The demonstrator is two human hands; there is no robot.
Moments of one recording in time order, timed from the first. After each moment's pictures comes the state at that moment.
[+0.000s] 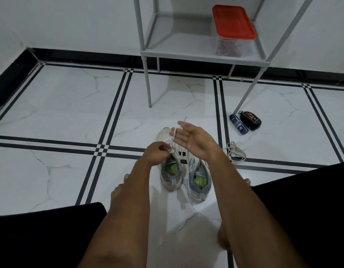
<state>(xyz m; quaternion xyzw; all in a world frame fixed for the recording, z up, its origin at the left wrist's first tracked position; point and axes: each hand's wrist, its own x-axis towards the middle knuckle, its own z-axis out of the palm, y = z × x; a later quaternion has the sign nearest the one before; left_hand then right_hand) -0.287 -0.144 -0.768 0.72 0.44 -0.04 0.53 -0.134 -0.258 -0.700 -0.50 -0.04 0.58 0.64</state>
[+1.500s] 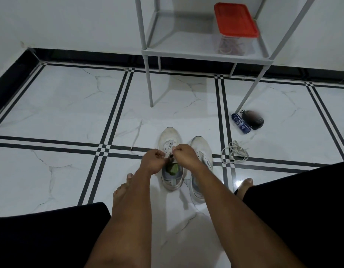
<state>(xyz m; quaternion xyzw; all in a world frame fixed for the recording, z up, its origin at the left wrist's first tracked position) -0.315 -0.157 -0.790 0.66 0.51 -0.01 0.55 -0.184 -0.254 -0.756 -0.84 -0.25 0.38 0.30</state>
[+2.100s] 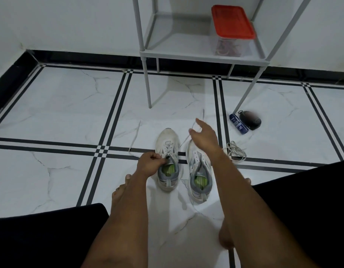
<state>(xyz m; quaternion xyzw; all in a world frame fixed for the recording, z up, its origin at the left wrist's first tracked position) -0.324 -0.156 -0.801 0.63 0.53 0.02 0.56 -0.115 -0.264 -0.712 -0.84 -0.20 0.30 0.40</state>
